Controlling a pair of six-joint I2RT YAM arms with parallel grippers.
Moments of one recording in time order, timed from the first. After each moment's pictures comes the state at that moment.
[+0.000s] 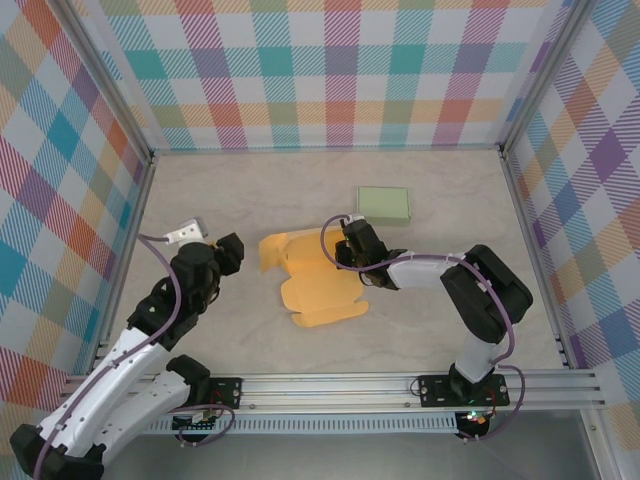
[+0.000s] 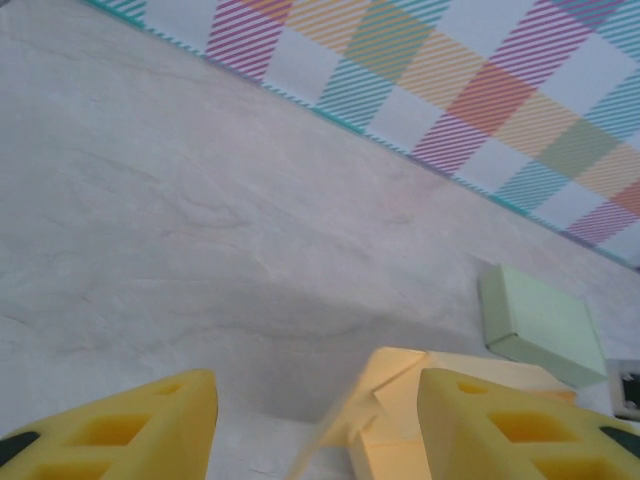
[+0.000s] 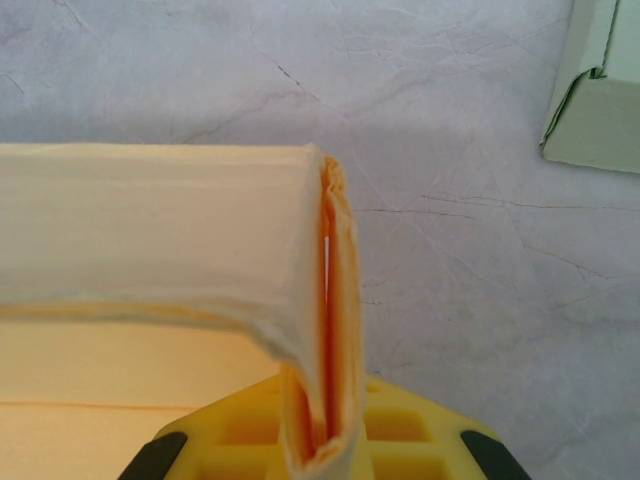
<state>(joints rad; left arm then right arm) -0.50 0.72 0.69 -0.42 -0.41 -0.67 0.72 1.74 0.86 0.16 0.15 0.41</state>
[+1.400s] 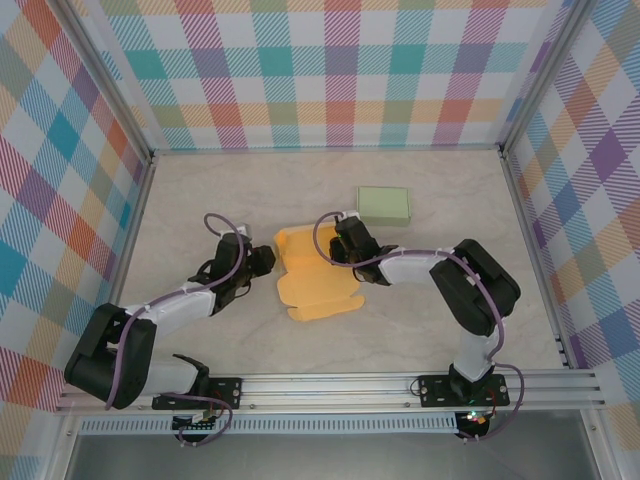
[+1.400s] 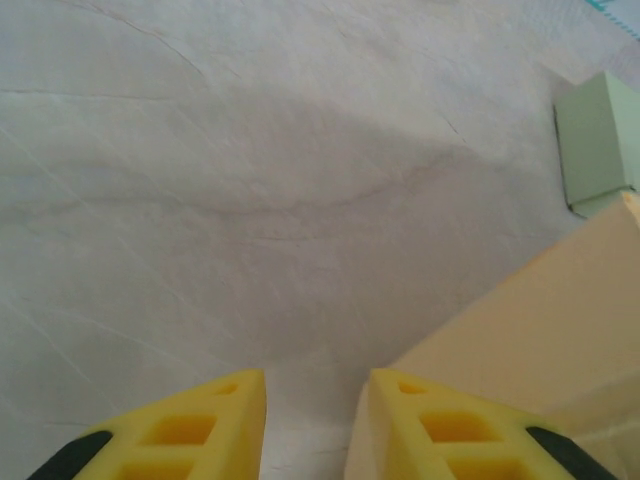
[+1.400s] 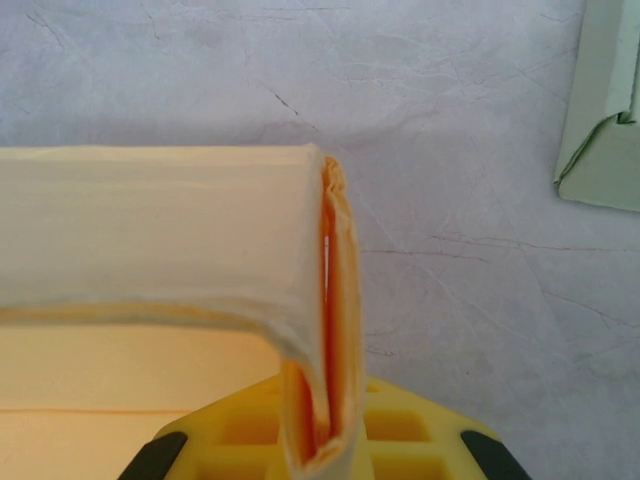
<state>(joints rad) -0.41 1.31 0.51 0.16 -0.01 -0.66 0.73 1.82 0.94 0.16 0.21 0.42</state>
